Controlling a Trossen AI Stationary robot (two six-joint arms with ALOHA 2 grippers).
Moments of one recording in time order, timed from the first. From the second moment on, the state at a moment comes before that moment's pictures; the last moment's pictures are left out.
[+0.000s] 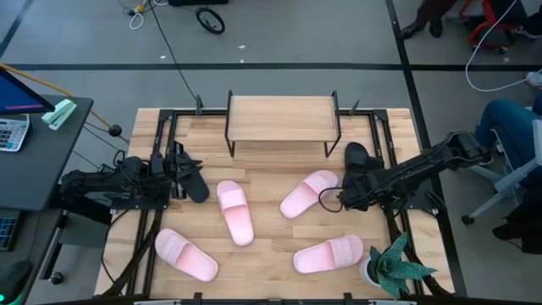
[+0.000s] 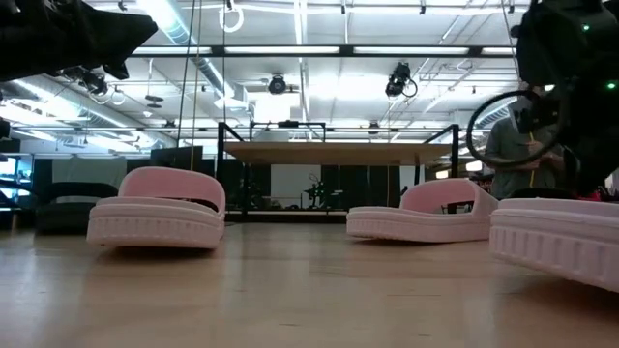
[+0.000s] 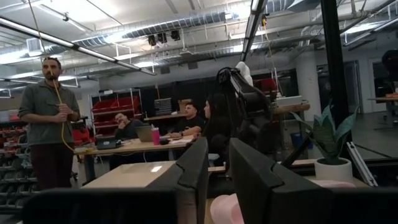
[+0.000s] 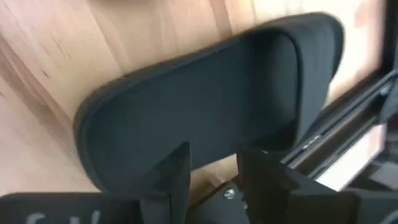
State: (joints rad) left arm 0.00 0.01 0.01 0.36 -0.13 0.14; right arm 0.27 1.27 0.66 -1.23 0.42 0.71
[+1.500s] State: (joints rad) left arm 0.00 0.01 0.01 0.36 -0.13 0.14; right arm -0.13 1.31 0.70 -0.97 0.49 0.51
